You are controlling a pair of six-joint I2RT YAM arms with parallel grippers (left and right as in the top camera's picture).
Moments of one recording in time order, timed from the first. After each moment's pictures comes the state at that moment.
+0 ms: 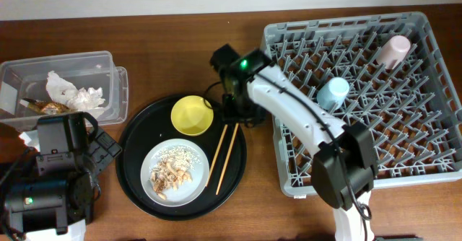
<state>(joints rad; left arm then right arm) 0.09 0.99 1.27 -1.33 -0.30 -0.63 0.63 2.10 1.85 -1.28 -0.08 0.62</state>
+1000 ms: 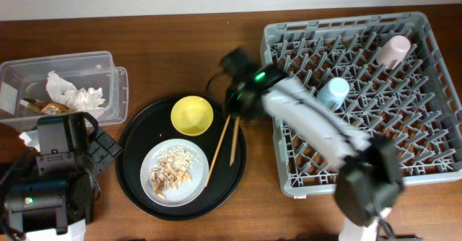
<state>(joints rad) 0.09 0.99 1.27 -1.33 -0.30 -0.63 0.54 1.91 1.67 -1.00 -0.10 0.69</state>
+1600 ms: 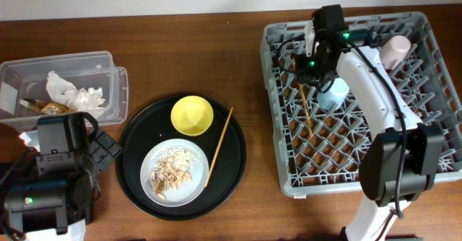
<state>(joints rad) 0.09 0.99 1.27 -1.33 -0.30 -0.63 0.12 1.96 1.72 -1.01 -0.07 0.04</state>
